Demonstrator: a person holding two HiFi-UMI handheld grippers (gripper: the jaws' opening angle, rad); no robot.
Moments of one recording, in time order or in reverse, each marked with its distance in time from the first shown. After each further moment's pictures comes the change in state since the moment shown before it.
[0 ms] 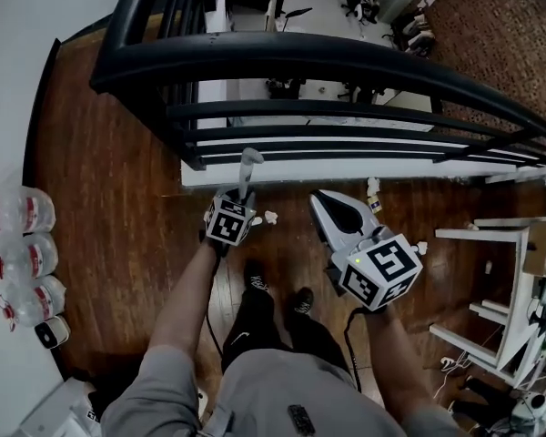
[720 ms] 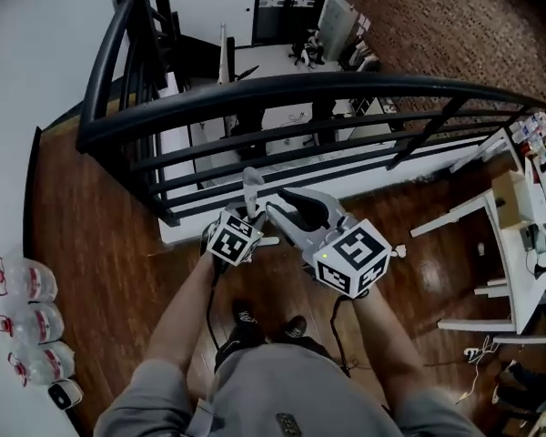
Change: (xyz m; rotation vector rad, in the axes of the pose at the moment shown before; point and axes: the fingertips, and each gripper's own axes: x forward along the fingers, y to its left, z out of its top) left arm -0.085 -0.212 0.136 0.369 -0.124 -0.207; right arm -0.154 0.022 0.072 -0.205 -0.178 0.027
